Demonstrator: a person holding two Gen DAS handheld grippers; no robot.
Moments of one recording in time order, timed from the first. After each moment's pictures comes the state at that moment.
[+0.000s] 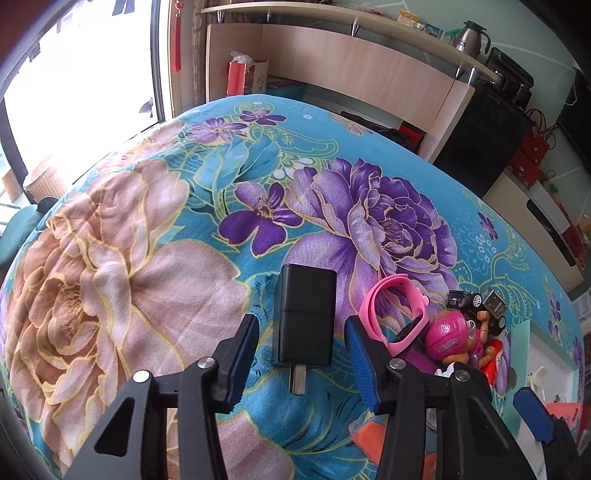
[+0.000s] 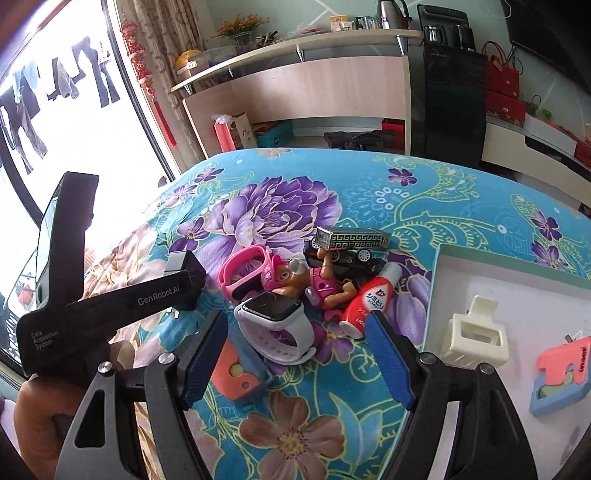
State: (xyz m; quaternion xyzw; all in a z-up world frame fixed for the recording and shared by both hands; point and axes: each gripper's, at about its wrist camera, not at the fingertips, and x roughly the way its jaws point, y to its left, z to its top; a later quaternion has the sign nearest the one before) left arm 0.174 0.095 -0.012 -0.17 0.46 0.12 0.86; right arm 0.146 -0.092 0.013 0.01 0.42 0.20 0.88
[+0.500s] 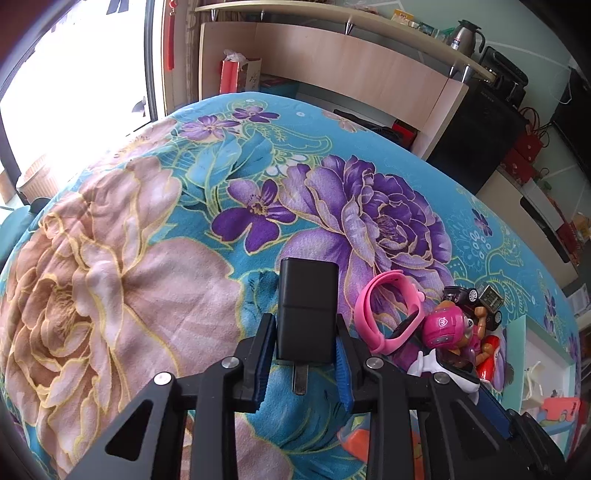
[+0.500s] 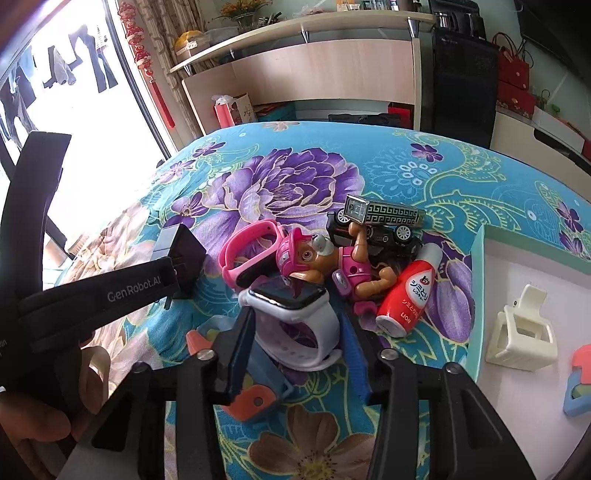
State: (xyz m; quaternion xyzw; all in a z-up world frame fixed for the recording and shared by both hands) left arm 0.173 0.093 -0.012 -0.17 0.46 0.11 0.86; right arm 0.155 -0.072 -0.009 0.00 0.44 0.20 0.87
